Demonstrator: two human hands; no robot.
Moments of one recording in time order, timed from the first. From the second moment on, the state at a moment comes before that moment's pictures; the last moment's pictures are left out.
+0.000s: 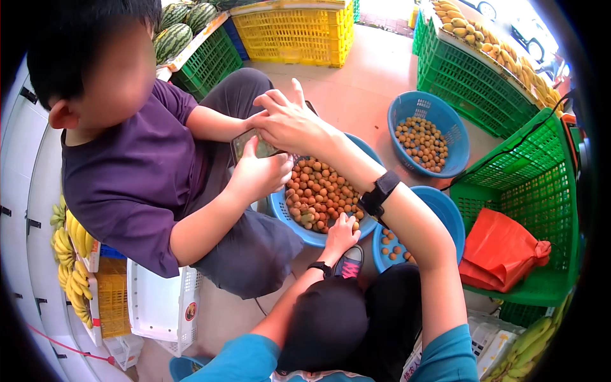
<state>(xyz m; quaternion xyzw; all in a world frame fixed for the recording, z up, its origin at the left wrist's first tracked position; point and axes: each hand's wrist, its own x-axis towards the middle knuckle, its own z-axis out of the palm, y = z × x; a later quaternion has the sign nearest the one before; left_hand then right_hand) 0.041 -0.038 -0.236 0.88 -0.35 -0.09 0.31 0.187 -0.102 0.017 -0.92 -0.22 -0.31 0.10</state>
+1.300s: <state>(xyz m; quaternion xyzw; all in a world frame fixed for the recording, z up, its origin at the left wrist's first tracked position) 0.040 -0.040 -0.236 0.88 -0.34 -0.09 0.32 -0.029 -0.212 0.085 -0.62 -0.13 -0.06 0.77</state>
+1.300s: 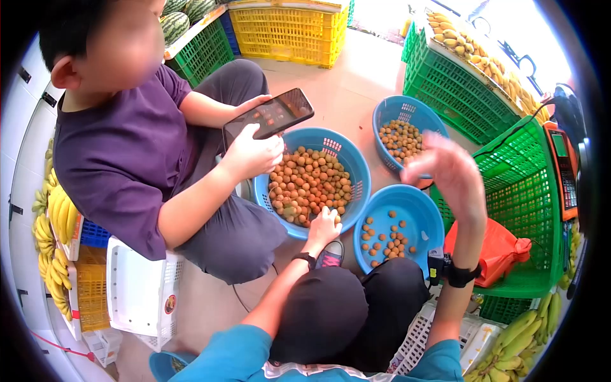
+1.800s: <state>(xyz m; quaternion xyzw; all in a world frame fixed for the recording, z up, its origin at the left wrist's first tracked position) 0.049 -0.035 -0.235 0.87 -0.41 -0.07 0.27 -0.268 -0.119 -0.072 -0.75 0.38 -0.17 0.51</state>
